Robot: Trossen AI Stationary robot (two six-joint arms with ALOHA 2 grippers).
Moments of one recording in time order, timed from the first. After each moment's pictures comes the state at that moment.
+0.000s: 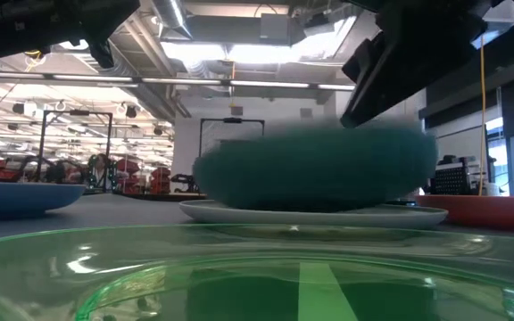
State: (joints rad) left arm -0.05 0.54 0.08 0.84 -0.17 -0.12; right arm 0.47 1.67 1.05 -0.27 0.19 0.29
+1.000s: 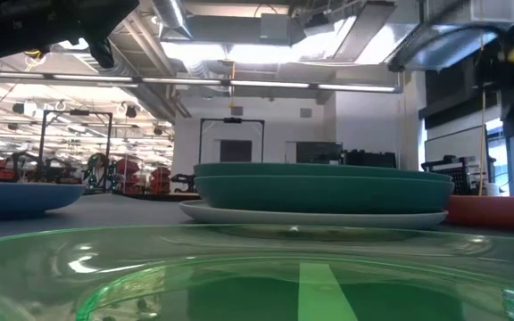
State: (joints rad) left arm -0.06 0.54 0.08 0.84 -0.15 -0.15; right arm 0.66 1.42 0.77 -0.80 0.27 1.07
